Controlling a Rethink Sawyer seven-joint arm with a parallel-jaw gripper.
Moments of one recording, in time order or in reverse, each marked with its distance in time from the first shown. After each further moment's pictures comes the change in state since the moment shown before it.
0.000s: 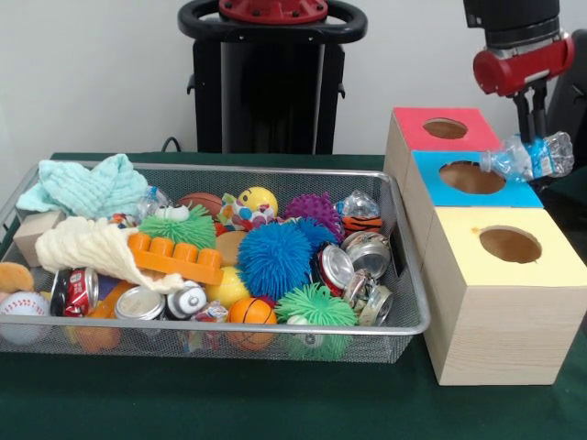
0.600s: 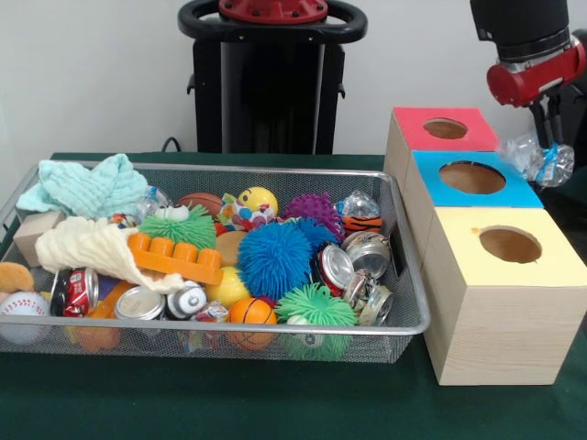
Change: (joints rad) arm -0.047 0.057 0.096 0.013 0.001 -0.033 0.000
